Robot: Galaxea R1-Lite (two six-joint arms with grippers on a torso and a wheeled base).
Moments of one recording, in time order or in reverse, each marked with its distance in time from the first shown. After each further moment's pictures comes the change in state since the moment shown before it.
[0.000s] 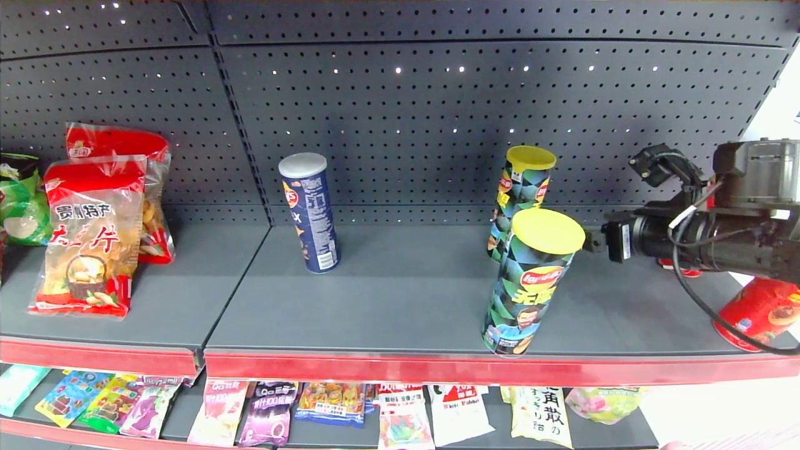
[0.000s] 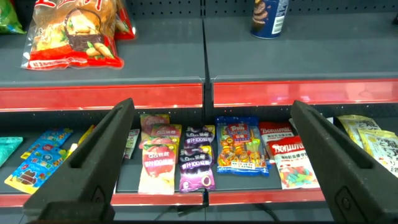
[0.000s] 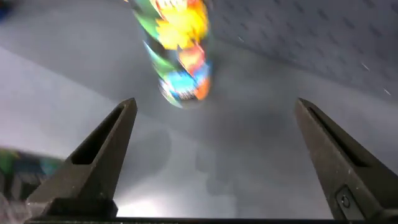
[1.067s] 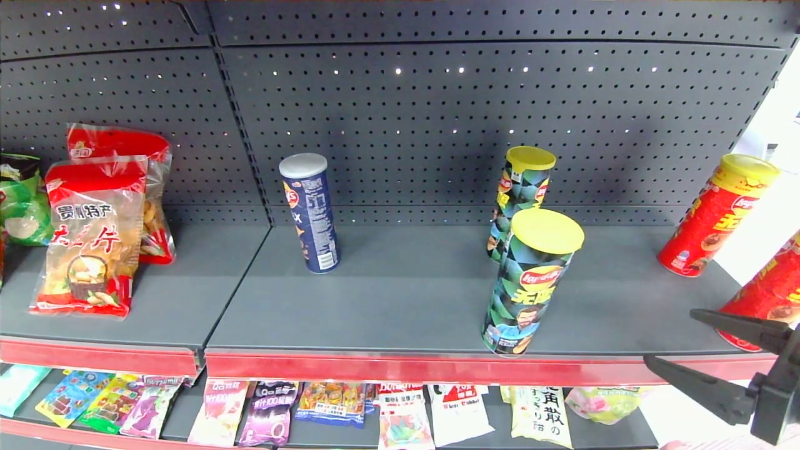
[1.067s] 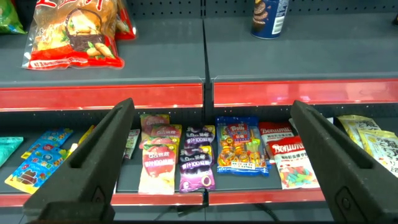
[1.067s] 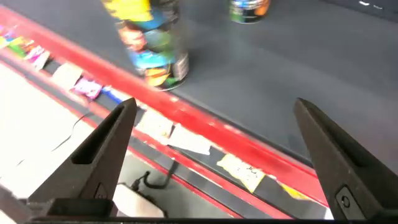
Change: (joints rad) left arm 0.000 0.000 0.000 0.000 0.000 0.000; right arm 0.005 -0.637 0.570 0.004 0.137 -0.007
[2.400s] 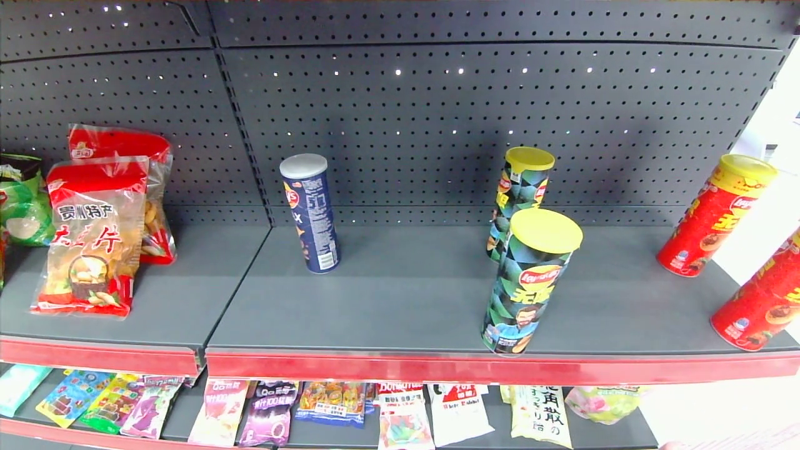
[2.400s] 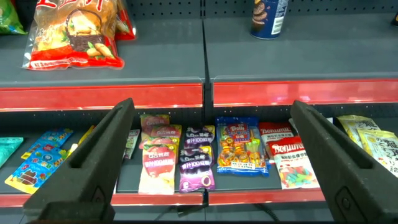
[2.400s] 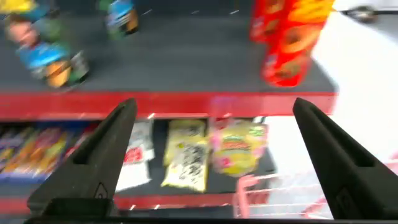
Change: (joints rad) left arm 0.000 0.000 0.000 0.000 0.000 0.001; right arm -0.220 -0.901 0.303 0.259 -0.282 0.140
